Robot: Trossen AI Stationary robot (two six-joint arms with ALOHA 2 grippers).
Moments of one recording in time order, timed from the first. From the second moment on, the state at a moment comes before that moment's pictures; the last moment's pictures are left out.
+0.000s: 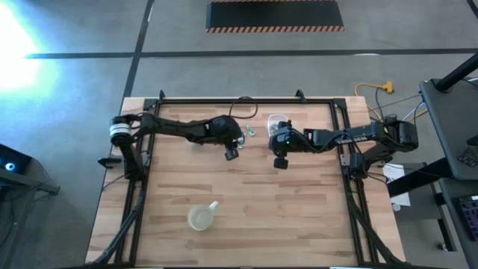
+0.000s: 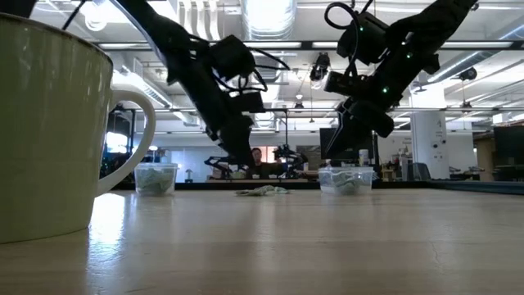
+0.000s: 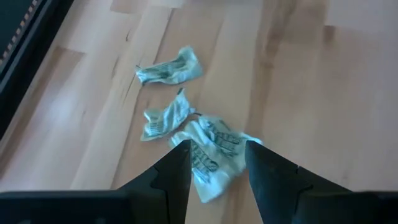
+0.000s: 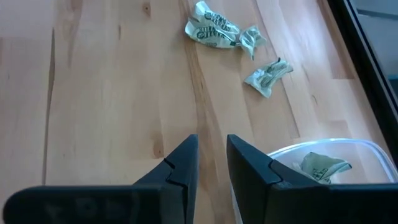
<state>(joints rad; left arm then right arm) 0.27 1.75 1.07 -0.18 -0.17 0.07 -0.19 1.45 0.70 -0.08 0.17 -0.18</state>
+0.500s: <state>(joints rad) 0.31 1.84 1.11 -0.26 -0.16 -0.01 -0.19 1.45 0.70 -0.07 0.13 -0.18</state>
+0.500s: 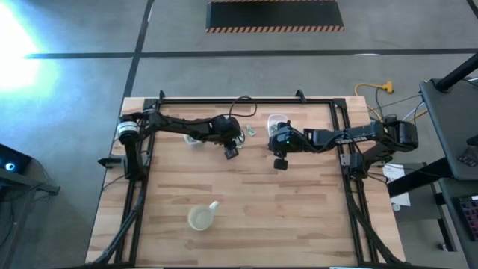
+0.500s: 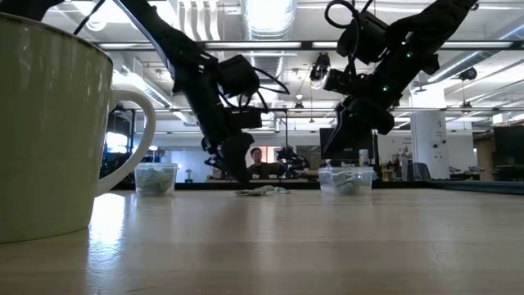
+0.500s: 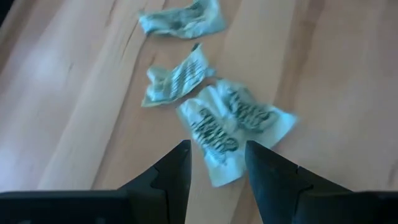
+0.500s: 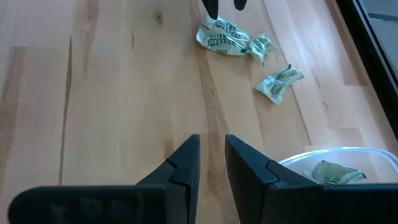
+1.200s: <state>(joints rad) 0.32 1.84 1.09 -0.22 -0.10 -0.02 -0.19 1.45 0.70 -0.07 0.13 -0.17</state>
